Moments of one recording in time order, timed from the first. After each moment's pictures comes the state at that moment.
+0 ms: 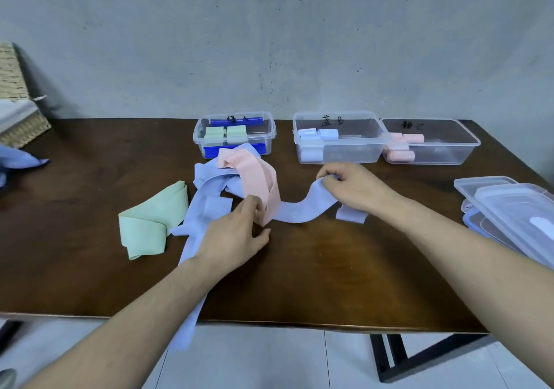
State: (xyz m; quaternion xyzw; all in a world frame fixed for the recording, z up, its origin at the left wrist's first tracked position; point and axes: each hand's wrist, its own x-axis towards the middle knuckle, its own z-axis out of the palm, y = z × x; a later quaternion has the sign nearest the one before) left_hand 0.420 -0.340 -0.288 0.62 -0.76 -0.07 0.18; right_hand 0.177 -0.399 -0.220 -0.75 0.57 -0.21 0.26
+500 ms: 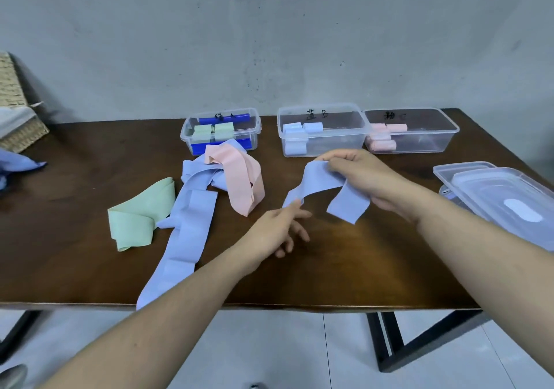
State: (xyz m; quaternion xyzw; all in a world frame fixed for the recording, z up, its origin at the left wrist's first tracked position) left_hand 0.324 -0.324 -0.266 0.58 -0.55 -0.55 0.24; right_hand 0.131 -0.375 -0.207 -0.63 0.53 -0.31 0.48
